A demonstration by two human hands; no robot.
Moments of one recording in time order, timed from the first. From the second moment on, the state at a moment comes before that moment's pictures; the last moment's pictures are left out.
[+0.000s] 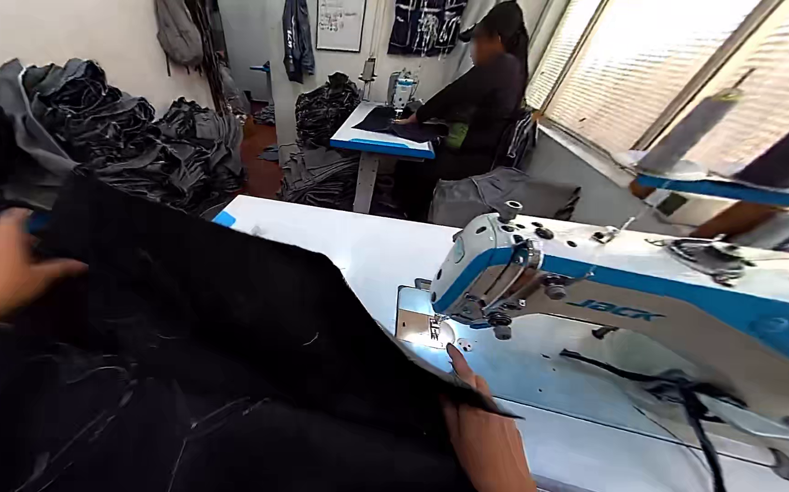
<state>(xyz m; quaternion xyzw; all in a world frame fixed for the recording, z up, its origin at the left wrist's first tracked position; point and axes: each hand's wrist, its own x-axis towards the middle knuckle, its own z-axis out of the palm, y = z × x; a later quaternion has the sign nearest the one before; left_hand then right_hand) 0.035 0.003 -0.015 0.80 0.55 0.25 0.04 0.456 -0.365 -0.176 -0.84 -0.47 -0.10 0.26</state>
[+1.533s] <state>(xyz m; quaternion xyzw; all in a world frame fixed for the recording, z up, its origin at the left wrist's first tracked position) 0.488 -0.100 -0.158 0.93 0.33 0.03 0.13 0.450 -0.398 -0.142 -0.49 -0.81 0.31 0.05</state>
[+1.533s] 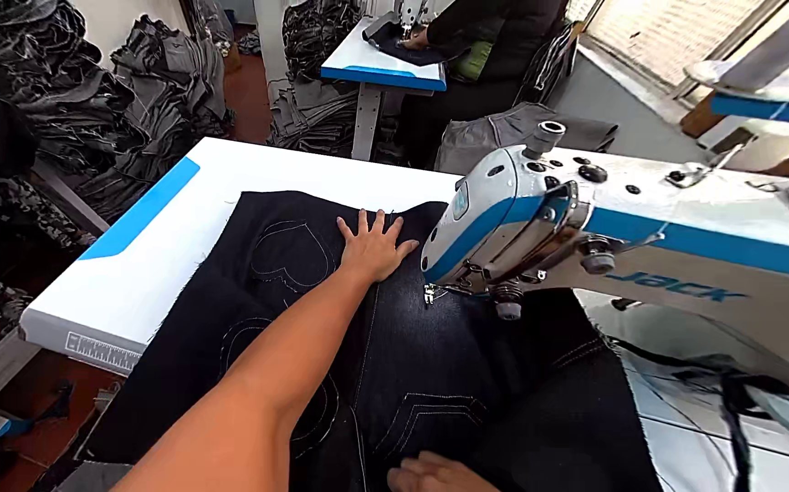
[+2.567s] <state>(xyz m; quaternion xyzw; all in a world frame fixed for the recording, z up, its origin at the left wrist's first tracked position) 0.257 -0.206 -0.132 0.96 0.22 0.13 0.08 0.564 -0.611 -0.123 -0.89 -0.30 -0.15 0.31</state>
